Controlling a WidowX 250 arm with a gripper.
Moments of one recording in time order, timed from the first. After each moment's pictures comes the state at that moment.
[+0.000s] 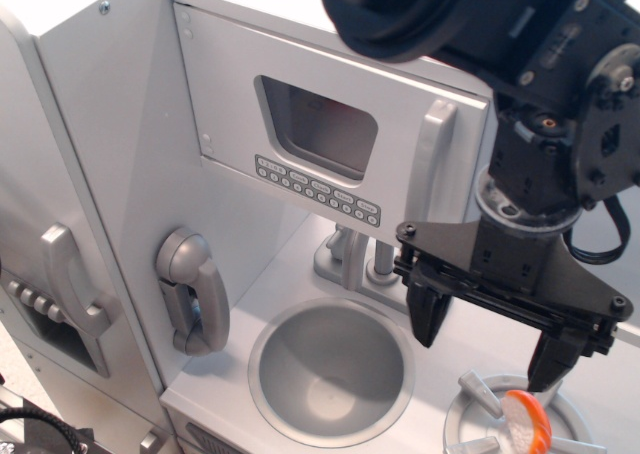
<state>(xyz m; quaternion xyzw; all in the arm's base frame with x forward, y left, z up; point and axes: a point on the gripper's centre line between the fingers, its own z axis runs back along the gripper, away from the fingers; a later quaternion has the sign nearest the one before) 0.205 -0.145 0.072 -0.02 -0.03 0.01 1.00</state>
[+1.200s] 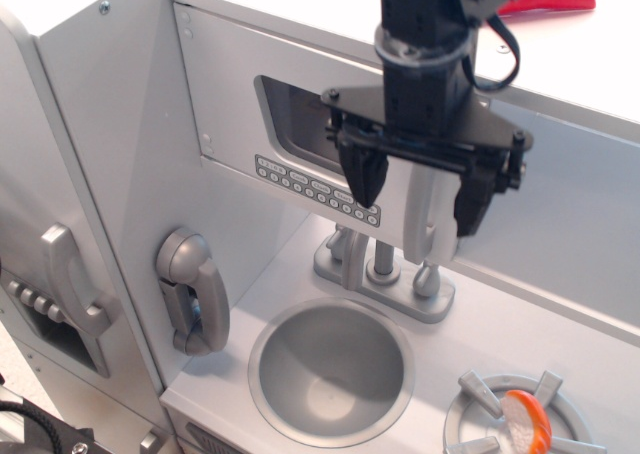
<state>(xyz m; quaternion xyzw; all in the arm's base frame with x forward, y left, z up) 0.254 -0.083 0.110 -0.04 -0.09 0.02 1.00</state>
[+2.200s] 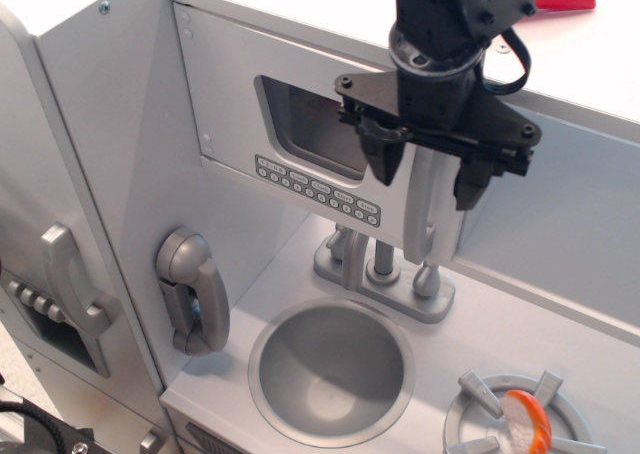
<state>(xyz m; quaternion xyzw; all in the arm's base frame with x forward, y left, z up) 0.276 -0.079 0.105 0.00 -0.16 0.04 0.99</state>
